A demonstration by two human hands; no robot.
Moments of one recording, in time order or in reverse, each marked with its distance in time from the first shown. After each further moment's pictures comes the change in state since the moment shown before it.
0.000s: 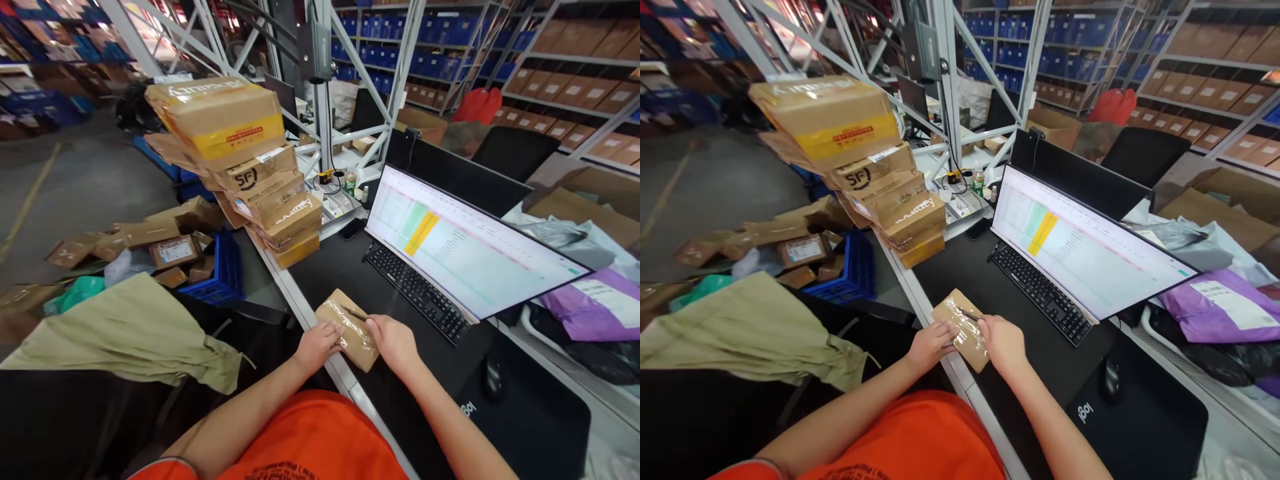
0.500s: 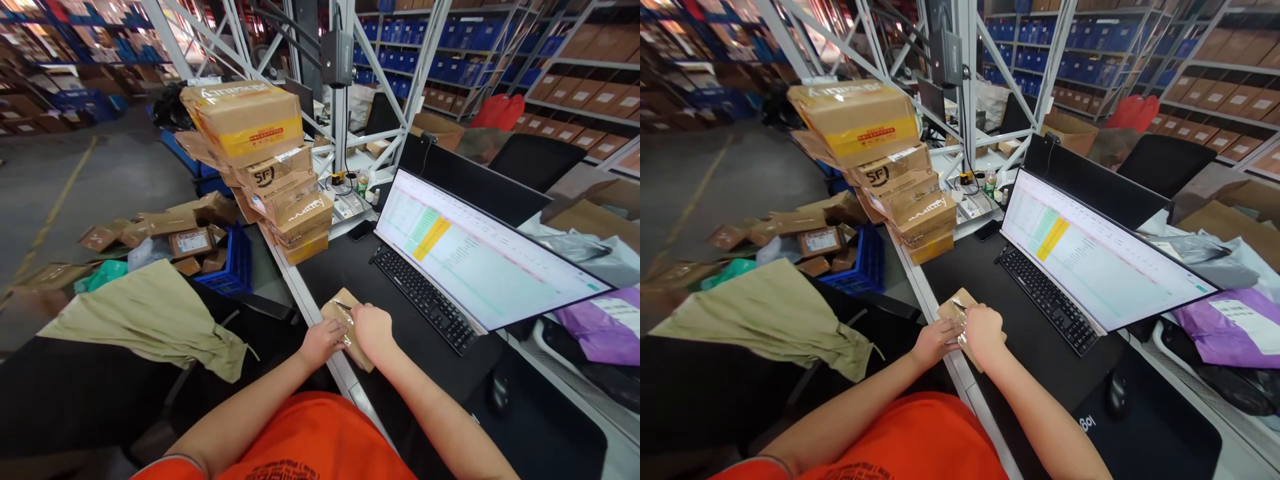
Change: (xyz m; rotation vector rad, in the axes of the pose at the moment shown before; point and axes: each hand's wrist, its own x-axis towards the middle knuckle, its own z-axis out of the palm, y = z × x) left_hand -0.001 0.003 0.000 -0.011 0.041 -0.051; right_hand 0.038 -0.059 0.010 -0.301 -0.072 -0.039
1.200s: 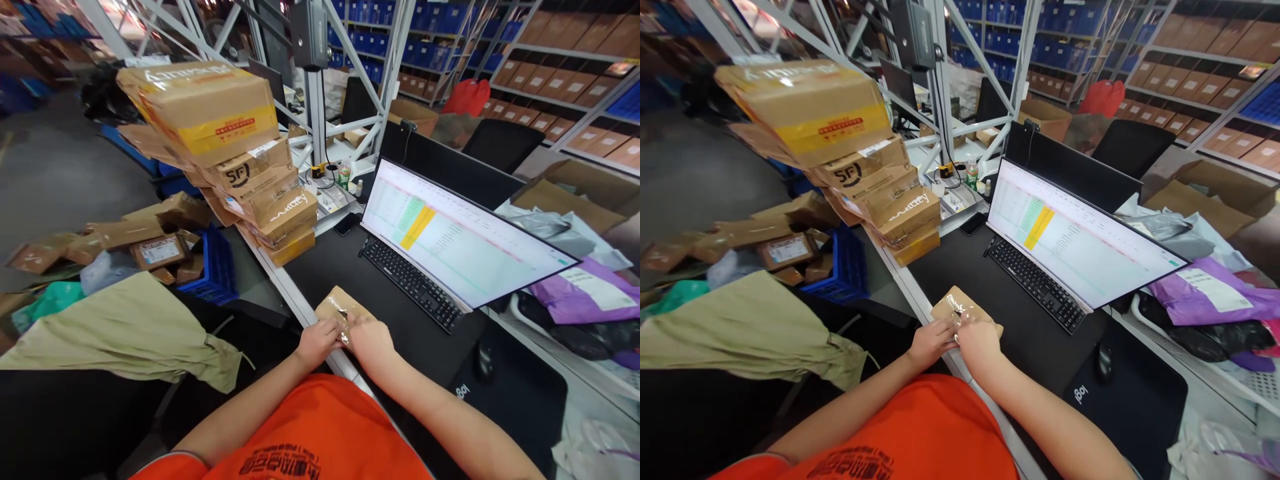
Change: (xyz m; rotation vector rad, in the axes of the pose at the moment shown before) left_hand 0.003 -0.007 -0.004 0.017 0.033 0.105; right_hand -0.029 -0.015 0.003 -0.149 -0.119 -0.081
